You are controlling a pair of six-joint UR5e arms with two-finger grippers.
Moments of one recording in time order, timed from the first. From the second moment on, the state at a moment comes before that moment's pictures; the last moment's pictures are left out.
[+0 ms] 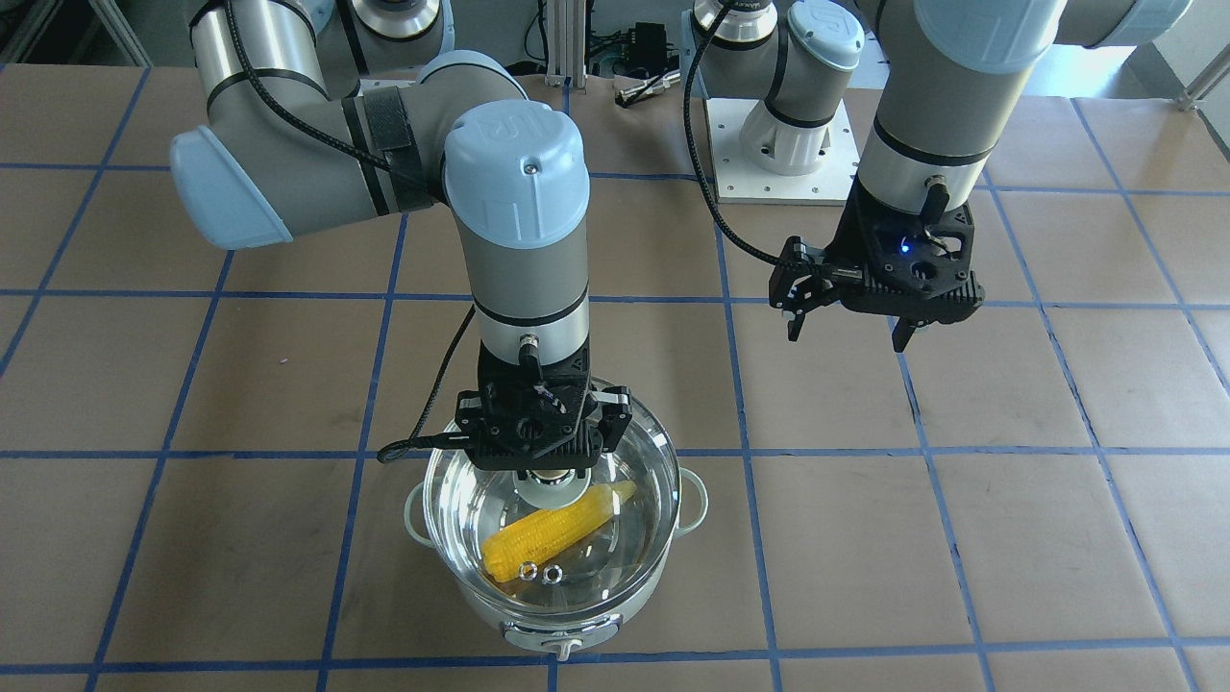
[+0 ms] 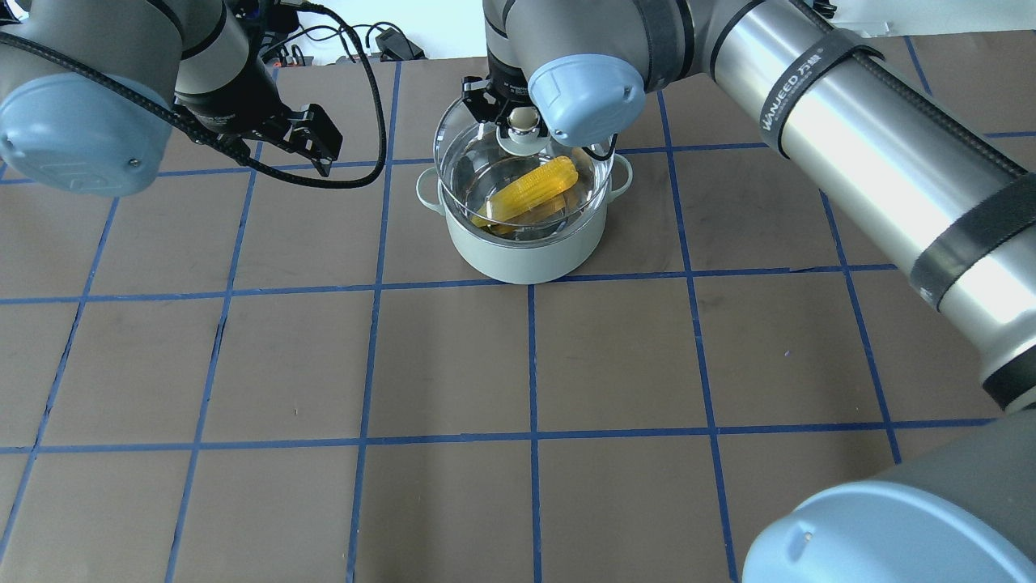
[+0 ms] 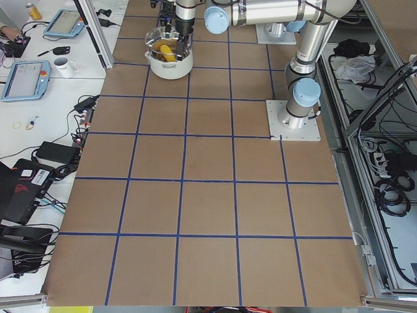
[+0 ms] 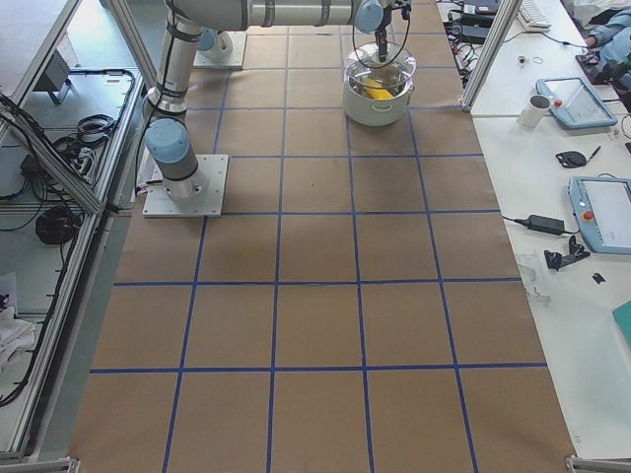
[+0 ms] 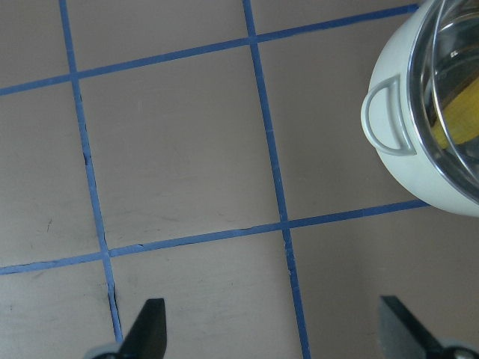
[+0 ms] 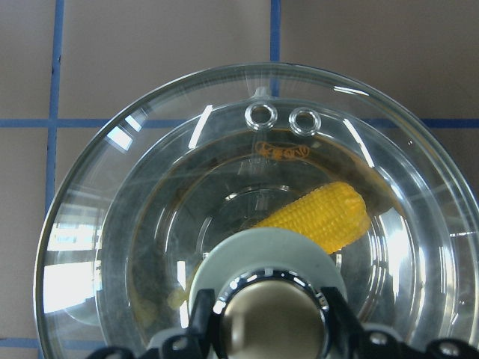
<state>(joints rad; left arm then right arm) -1.57 -1.64 -1.61 -1.31 1.63 0.16 1.93 -1.08 1.27 -1.99 -1.60 0.34</state>
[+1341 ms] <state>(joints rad) -1.53 -1.51 -1.70 -1.47 1.55 0.13 1.93 -1.05 1.30 -2.01 -1.62 0.28</state>
